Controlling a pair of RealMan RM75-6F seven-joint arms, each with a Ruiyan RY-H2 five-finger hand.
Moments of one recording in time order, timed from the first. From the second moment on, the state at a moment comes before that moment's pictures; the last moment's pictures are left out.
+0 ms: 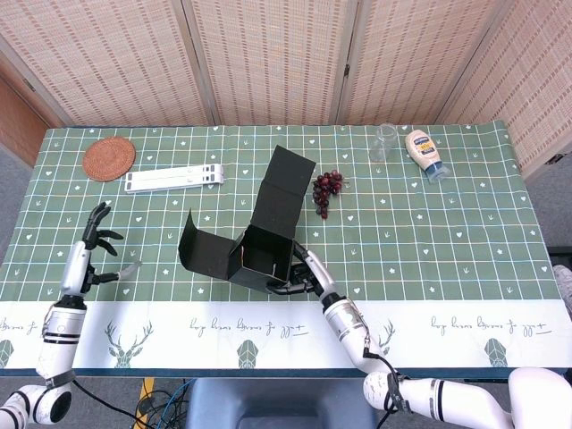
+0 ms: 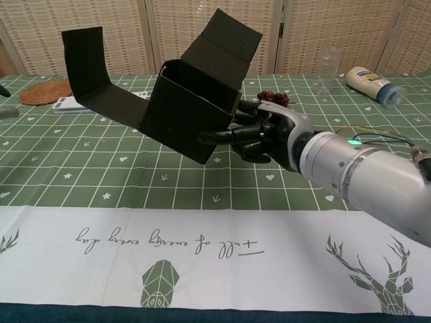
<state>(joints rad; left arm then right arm) -0.43 -1.52 -0.13 -1.10 1.40 1.37 -0.81 0.62 -1.81 0.41 -1.60 -0.95 0.85 0.41</state>
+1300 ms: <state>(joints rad) -0.55 -1.66 -0.09 -1.04 1.63 1.40 -0.79 0.73 -1.89 0.34 -1.50 -0.84 0.83 0.17</state>
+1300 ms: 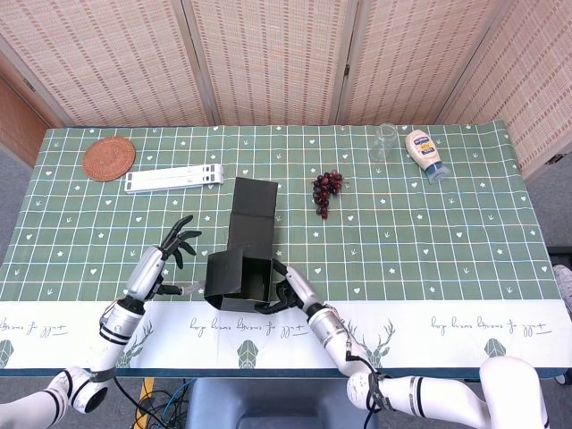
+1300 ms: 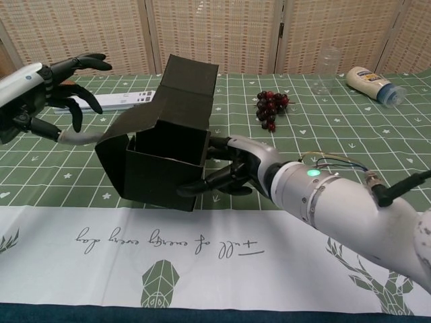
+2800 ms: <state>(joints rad) -0.60 -1.89 0.07 -0.53 1.76 1.54 -0.81 0.78 -1.89 0.31 -1.43 -0.78 0.78 0.01</state>
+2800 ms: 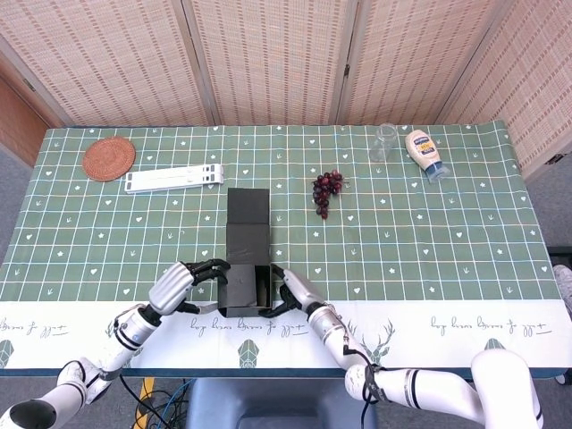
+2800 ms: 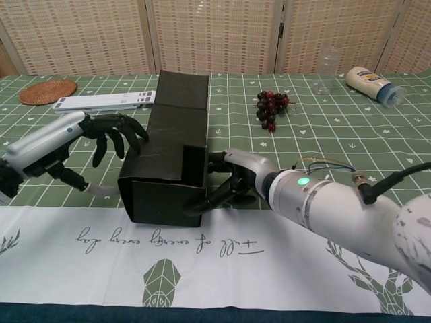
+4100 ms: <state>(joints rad) -0.63 -1.90 0.16 -0.45 1.83 1.60 -0.65 0.86 -1.70 0.24 -1.50 -0.83 0.64 -0.02</state>
